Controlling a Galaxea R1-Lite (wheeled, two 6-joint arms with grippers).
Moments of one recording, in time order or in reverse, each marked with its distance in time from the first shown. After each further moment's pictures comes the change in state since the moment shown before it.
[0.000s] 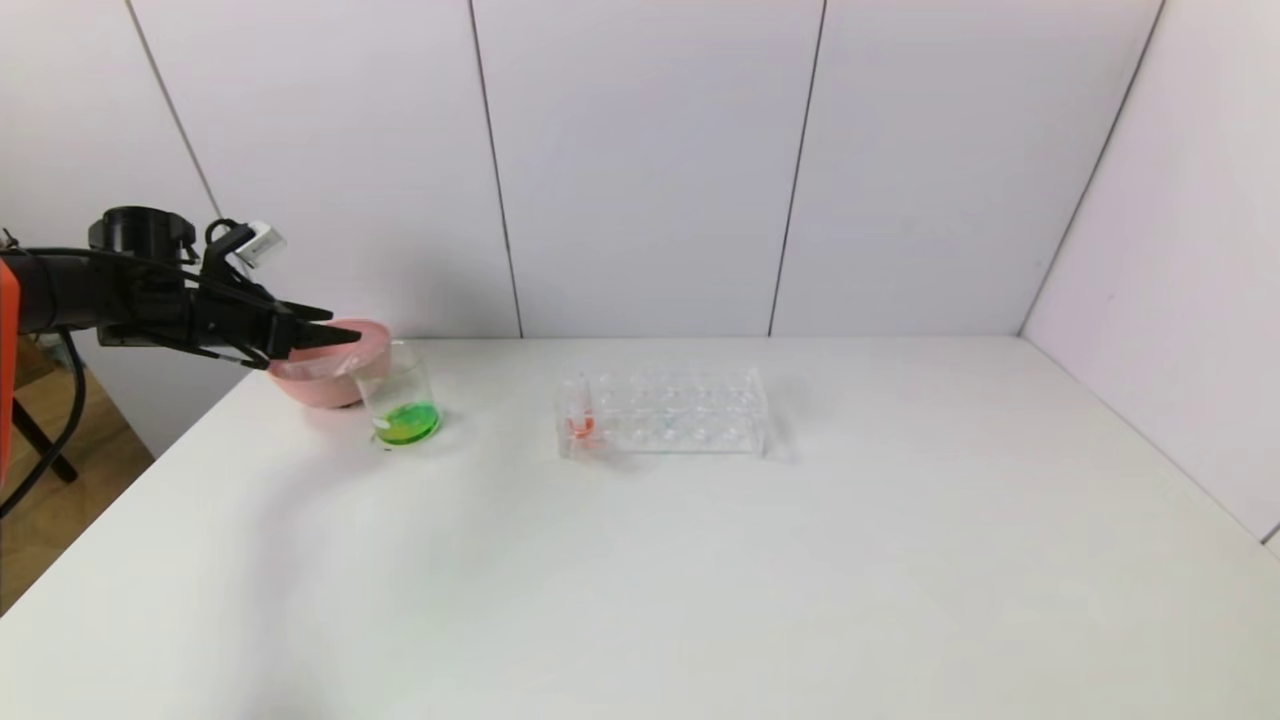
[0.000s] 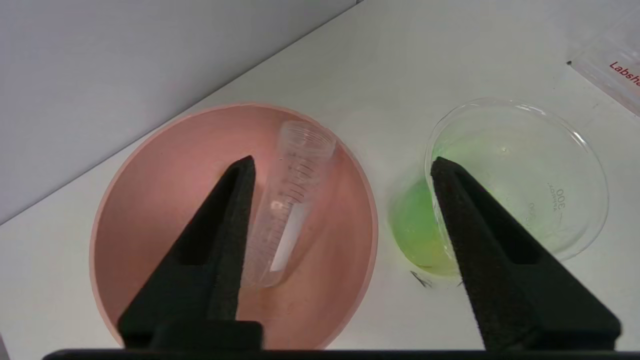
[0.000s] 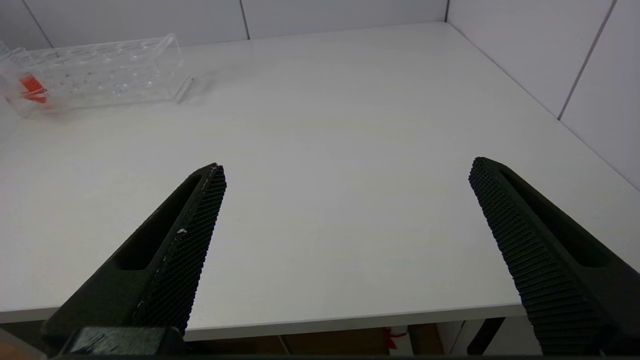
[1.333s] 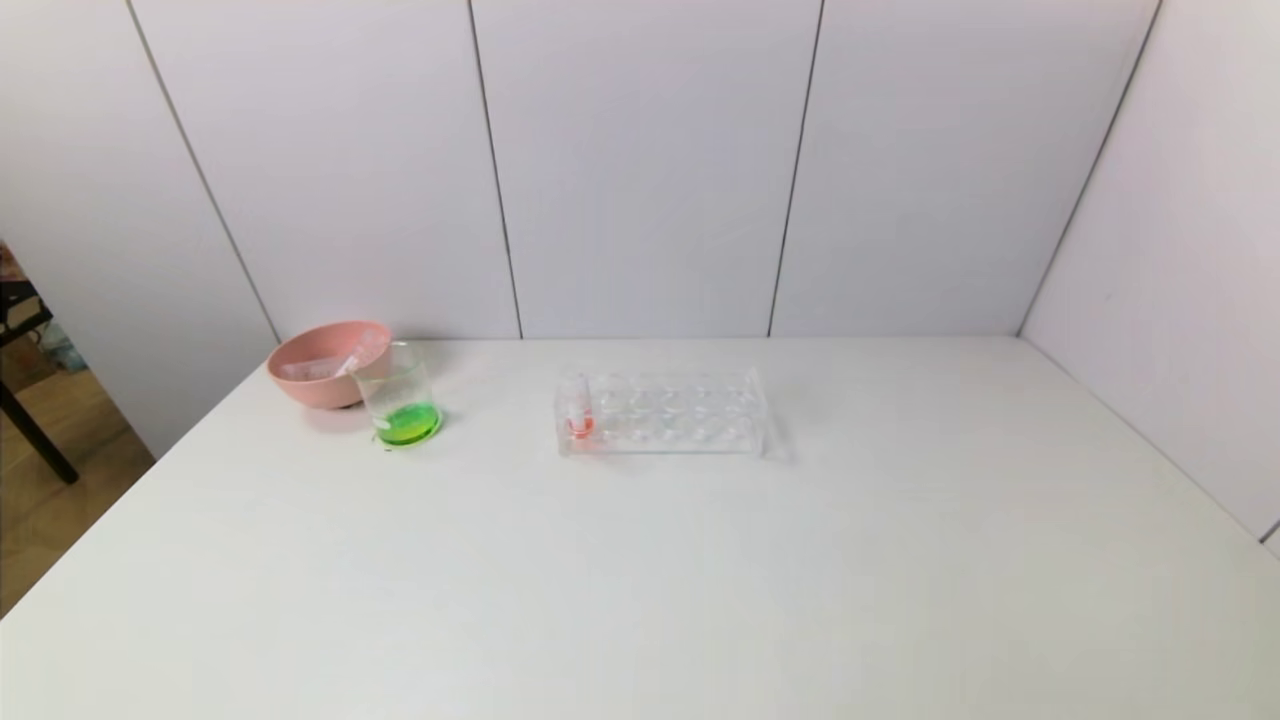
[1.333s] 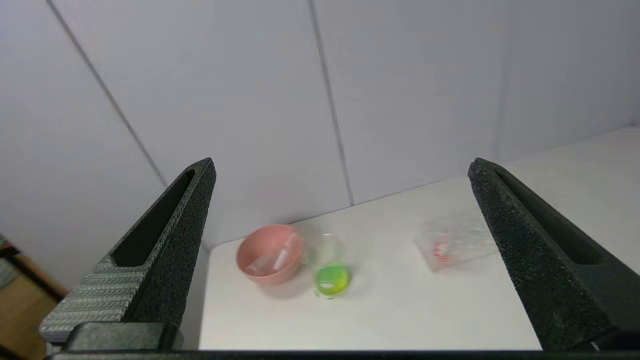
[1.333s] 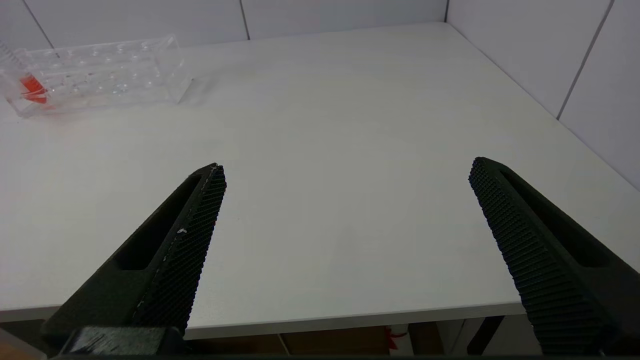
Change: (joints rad) left arm -0.121 -1.311 0.198 0.301 0.443 -0.466; right arm 0.000 0.000 0.000 0.000 0.000 0.000
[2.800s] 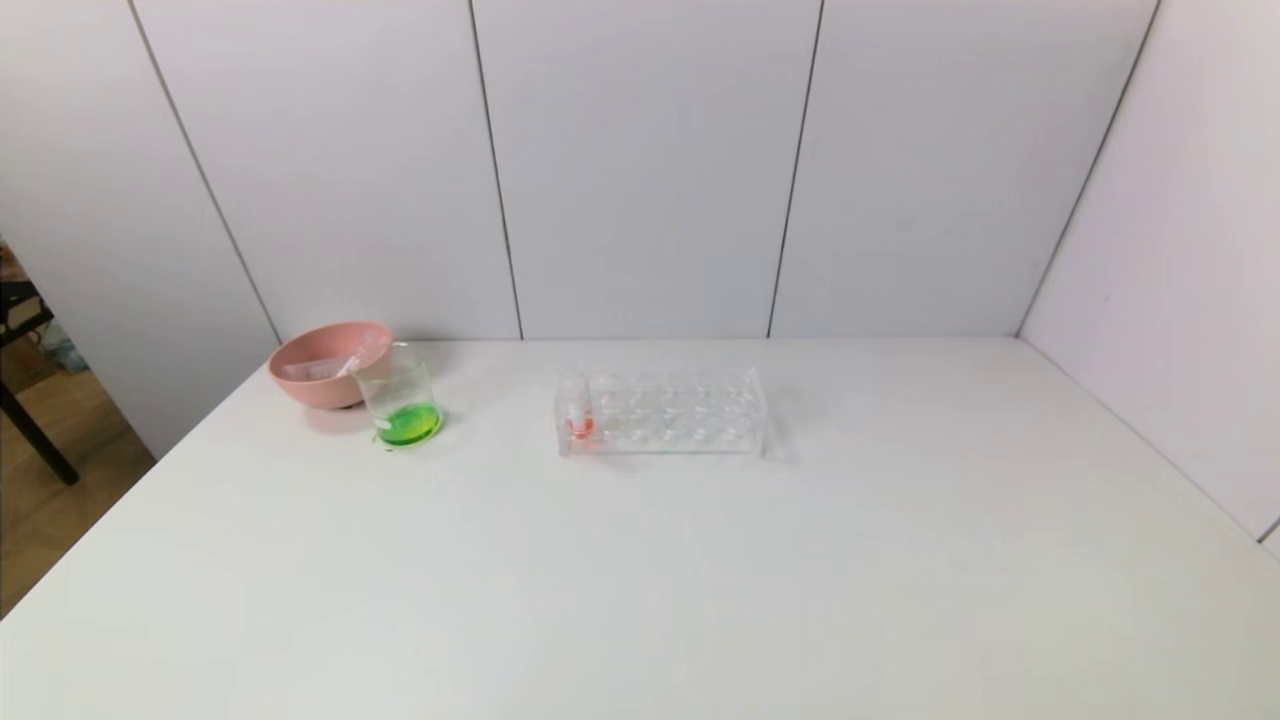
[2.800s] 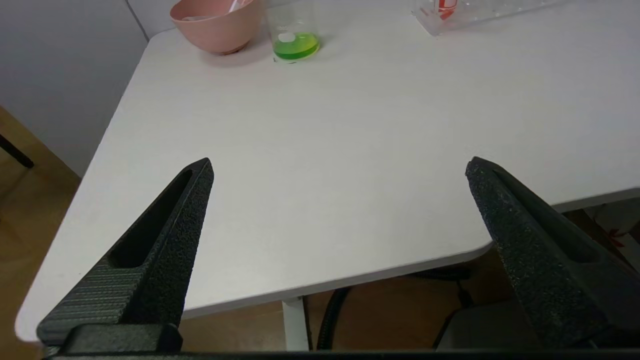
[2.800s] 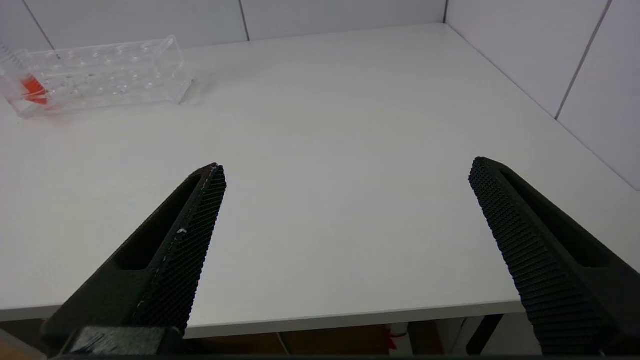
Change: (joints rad) left arm -0.210 -0.969 1.552 -0.339 0.312 0.004; right arm 0.000 0.000 0.000 0.000 0.000 0.000
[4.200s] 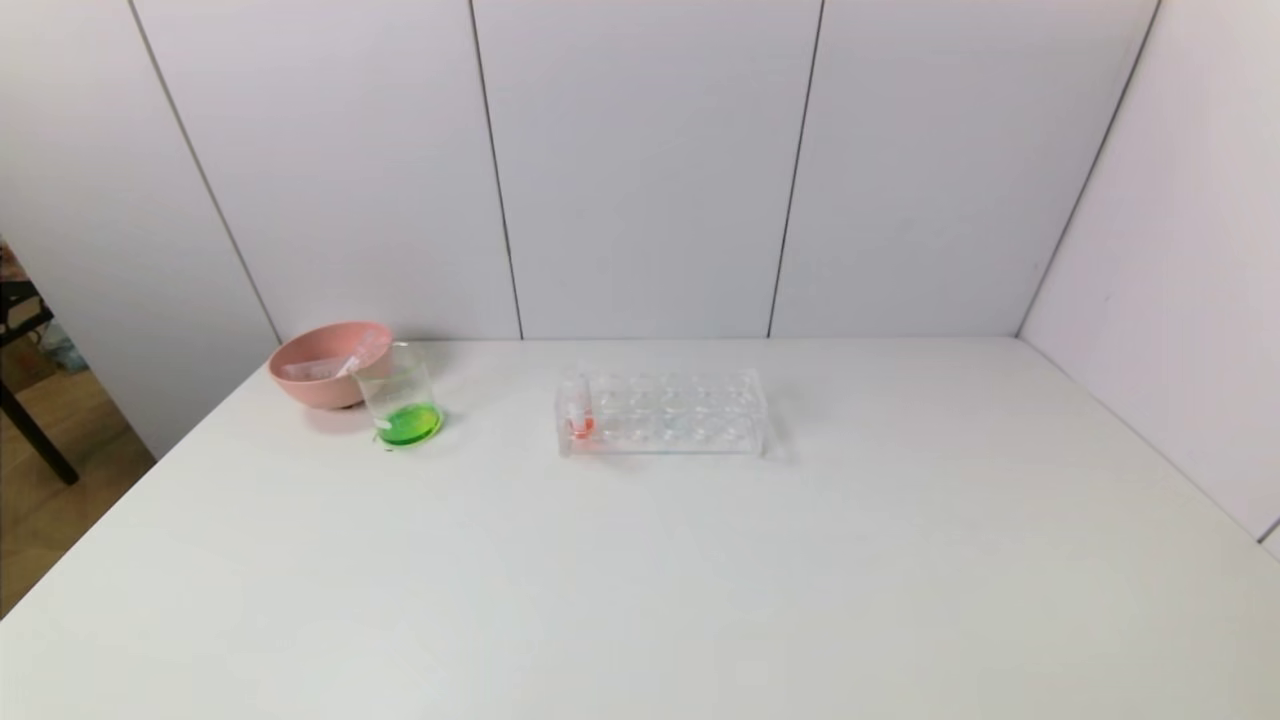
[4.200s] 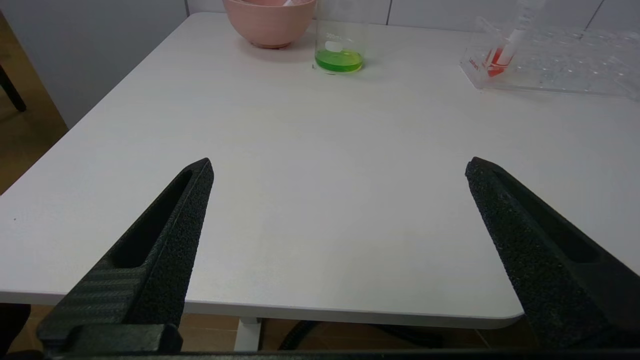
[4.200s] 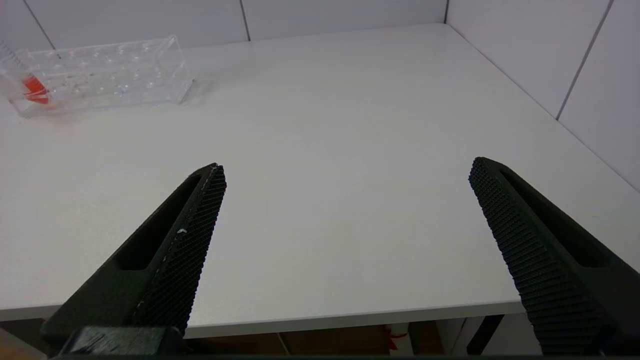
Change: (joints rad) left arm 0.002 -0.047 0.237 -0.282 0.140 -0.227; right arm 0.000 0.000 0.000 0.000 0.000 0.000
